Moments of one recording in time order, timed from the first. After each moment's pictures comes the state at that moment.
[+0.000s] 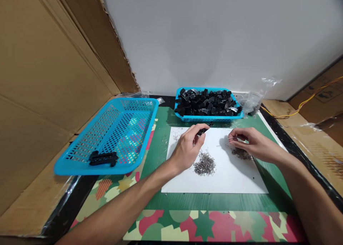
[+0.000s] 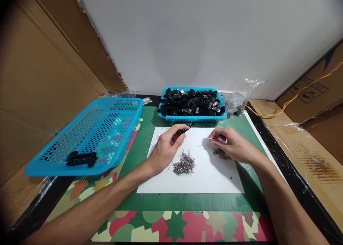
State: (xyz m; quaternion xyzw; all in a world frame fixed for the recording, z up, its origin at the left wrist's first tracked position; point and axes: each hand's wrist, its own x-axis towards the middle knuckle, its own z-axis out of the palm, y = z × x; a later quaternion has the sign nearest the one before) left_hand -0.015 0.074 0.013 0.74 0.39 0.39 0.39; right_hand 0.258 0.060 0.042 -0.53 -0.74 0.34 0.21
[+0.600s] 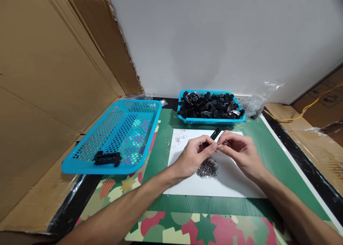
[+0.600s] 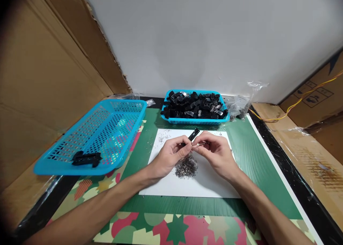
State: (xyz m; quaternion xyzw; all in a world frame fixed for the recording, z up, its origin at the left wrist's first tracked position) left_hand -0.008 0.058 0.017 0.58 0.29 0.38 0.66; right_hand 0.186 0.039 0.028 -0.42 -0.63 0.42 0.50
